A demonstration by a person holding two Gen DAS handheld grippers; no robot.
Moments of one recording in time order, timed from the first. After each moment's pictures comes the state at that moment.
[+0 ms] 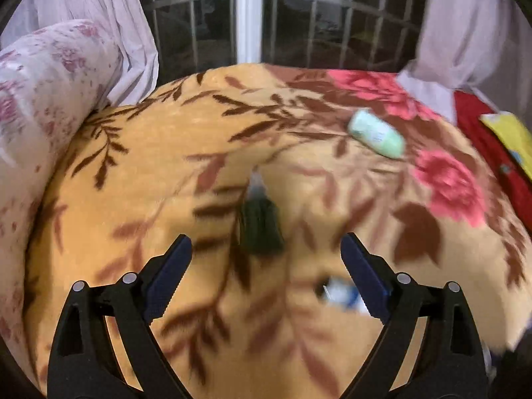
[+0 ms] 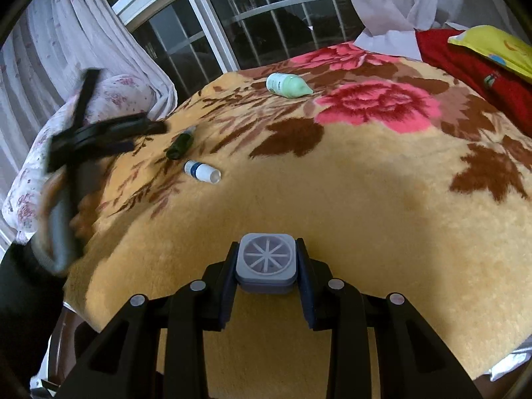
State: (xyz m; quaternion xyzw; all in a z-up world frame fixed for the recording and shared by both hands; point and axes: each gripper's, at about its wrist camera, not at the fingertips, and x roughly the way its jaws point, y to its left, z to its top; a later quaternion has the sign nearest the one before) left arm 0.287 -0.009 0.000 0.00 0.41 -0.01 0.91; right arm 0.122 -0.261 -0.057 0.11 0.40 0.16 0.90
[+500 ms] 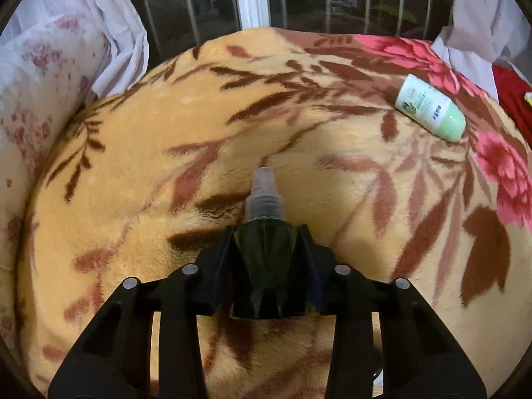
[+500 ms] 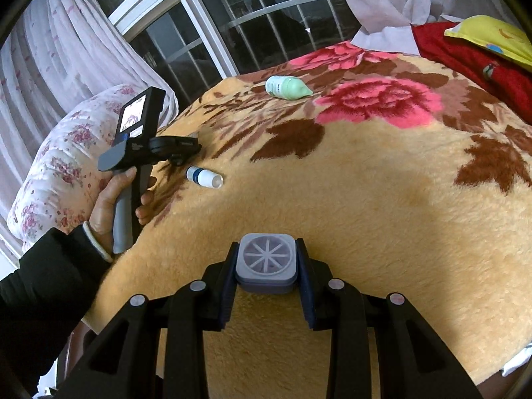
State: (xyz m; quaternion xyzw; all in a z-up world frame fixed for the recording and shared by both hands) left arm 0.340 -0.015 -0.050 0.04 0.44 0.03 0.90; right arm 0.124 -0.264 -0.061 0.13 0.39 0.16 0.90
